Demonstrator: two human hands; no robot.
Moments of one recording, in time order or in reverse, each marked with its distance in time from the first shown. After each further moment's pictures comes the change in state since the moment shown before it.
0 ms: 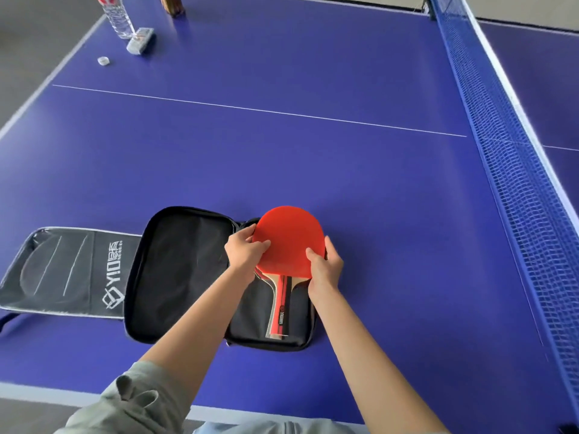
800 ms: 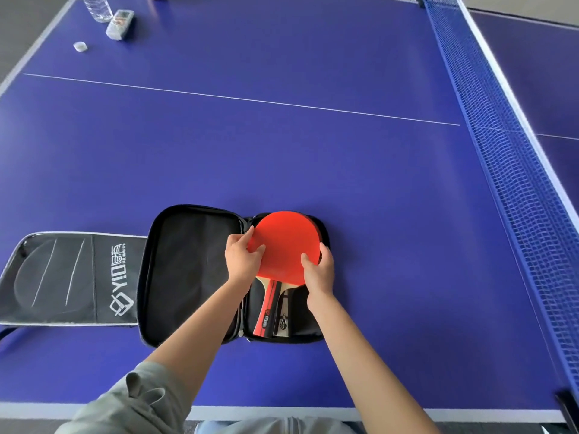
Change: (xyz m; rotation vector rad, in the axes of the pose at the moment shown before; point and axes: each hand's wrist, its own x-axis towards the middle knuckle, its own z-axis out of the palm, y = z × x) left_hand 0.016 -0.033 -0.031 0.327 -0.107 0.201; right_hand -0.026 0.030 0.019 -0.399 0.014 -0.109
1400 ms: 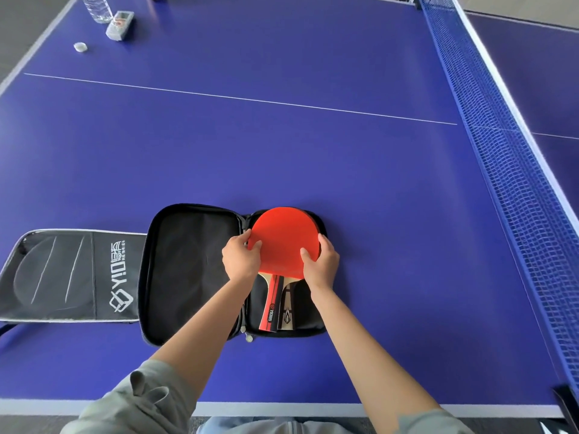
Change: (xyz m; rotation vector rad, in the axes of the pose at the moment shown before) left_hand -0.007 0.005 0.002 -0.006 0.107 -0.108; right_hand 0.007 -0.001 -0.006 -0.309 0.048 -0.220
